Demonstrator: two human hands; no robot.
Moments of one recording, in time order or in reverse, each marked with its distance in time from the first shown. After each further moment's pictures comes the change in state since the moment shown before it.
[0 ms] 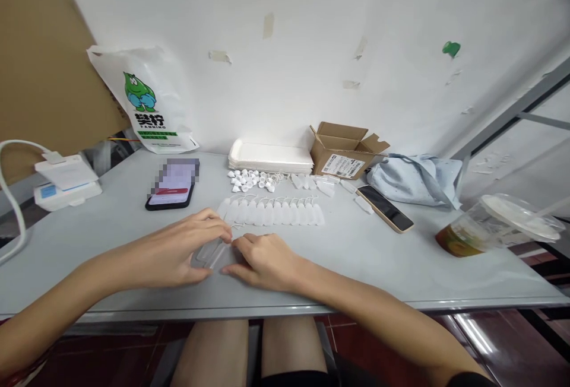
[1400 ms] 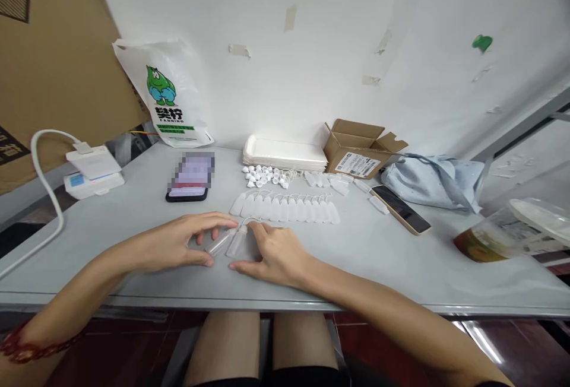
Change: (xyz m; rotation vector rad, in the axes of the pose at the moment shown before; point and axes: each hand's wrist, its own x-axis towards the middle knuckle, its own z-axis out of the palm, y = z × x) left_hand -0.022 -0.030 0.000 -0.262 -0.113 -0.148; right_hand 0.010 -0.009 0.006 0.072 0.050 0.152
